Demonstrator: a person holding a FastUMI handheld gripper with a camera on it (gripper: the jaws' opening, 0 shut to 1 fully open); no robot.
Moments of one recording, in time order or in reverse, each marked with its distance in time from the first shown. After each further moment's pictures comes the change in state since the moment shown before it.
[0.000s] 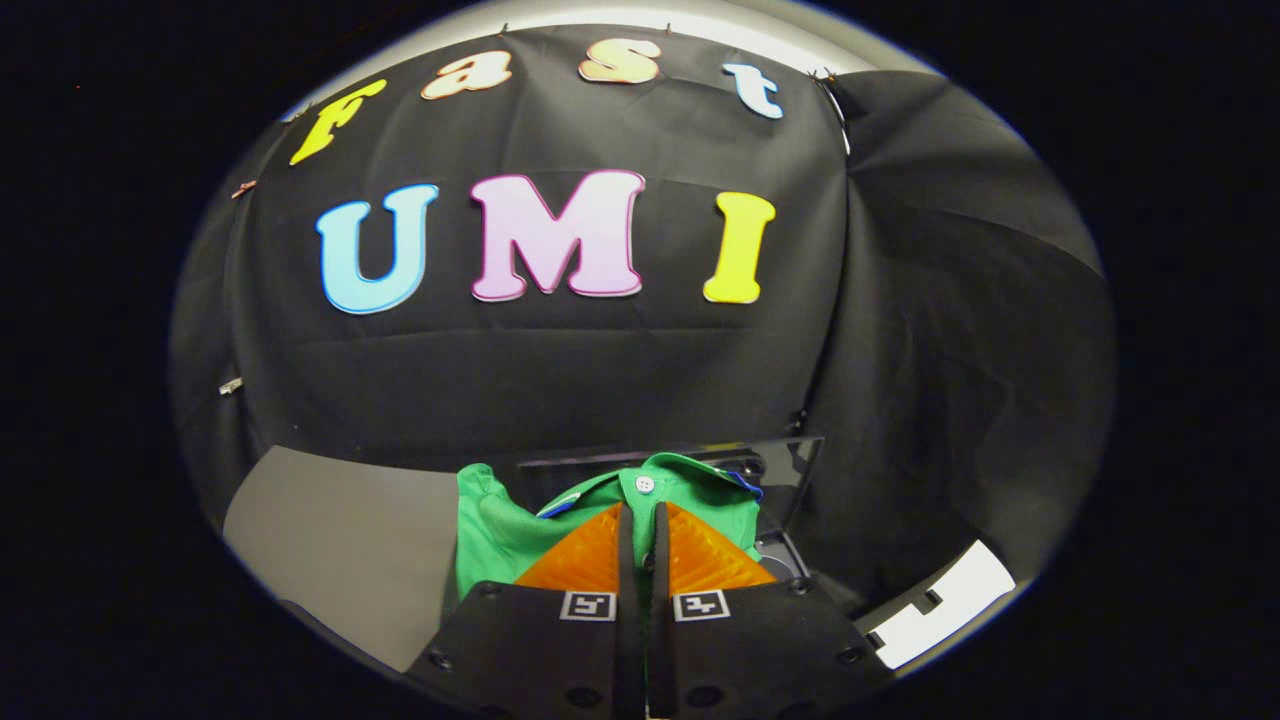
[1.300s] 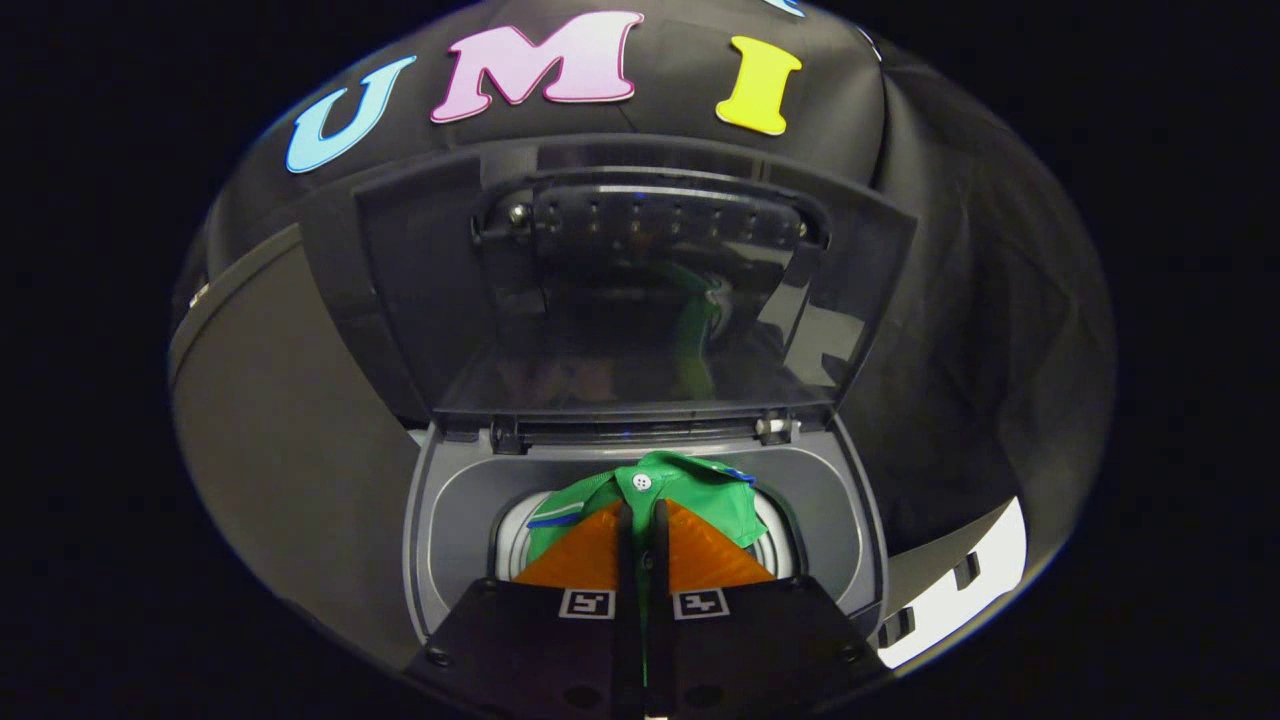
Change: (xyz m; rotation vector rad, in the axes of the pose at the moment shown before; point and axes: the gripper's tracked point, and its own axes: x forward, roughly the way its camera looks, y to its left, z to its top) arm 0.129 -0.033 -0.219 -0.057 0.361 0.016
